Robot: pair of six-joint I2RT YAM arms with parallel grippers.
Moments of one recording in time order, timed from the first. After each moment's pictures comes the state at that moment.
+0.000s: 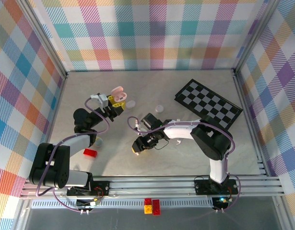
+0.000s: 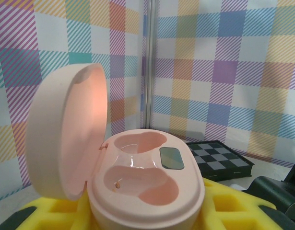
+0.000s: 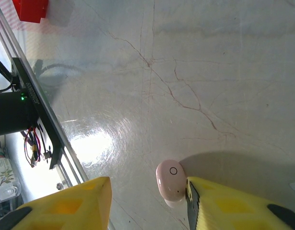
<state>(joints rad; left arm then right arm) -0.13 1.36 0.49 1.17 0.83 -0.23 0.89 1.91 1.08 -0.25 -0.68 0.46</state>
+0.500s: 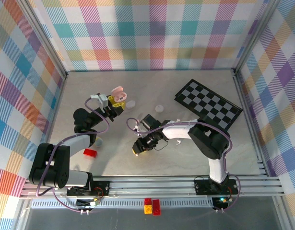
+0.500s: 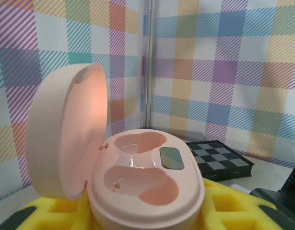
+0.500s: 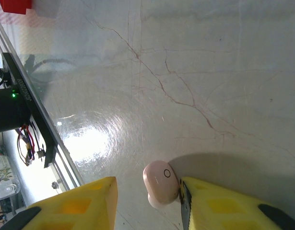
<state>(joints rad) -0.13 1.36 0.49 1.17 0.83 -0.23 0.90 1.94 1.09 -0.27 -0.69 0.46</state>
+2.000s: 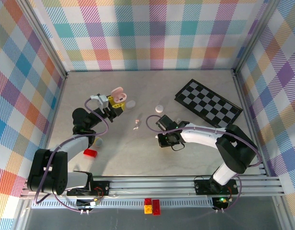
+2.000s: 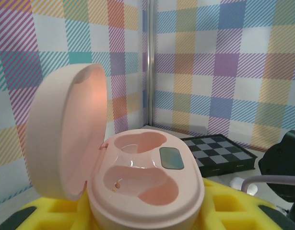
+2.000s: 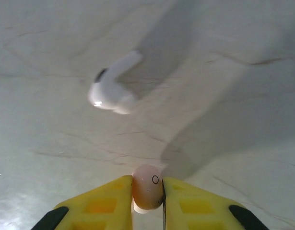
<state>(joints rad) -0.13 1.29 0.49 1.06 0.83 -0.16 0.83 1.60 0.88 -0.50 0.01 0.60</state>
